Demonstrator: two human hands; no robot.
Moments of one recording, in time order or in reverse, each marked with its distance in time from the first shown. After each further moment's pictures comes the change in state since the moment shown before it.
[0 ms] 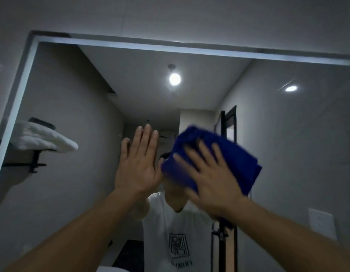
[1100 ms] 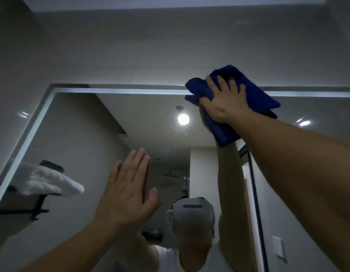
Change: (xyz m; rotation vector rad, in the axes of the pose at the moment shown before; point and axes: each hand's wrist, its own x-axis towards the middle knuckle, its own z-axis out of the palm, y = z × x) left_hand 0.043 -0.047 -0.017 -0.020 0.153 0.119; right_hand 0.236 0.142 -0.078 0.050 0.091 0.417
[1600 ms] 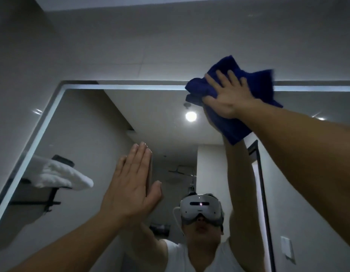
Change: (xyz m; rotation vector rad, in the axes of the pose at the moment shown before) left_hand 0.000 -0.005 0.005 0.023 -0.034 -0.046; right_hand 0.005 0.004 -0.006 -0.001 -0.098 -0.125
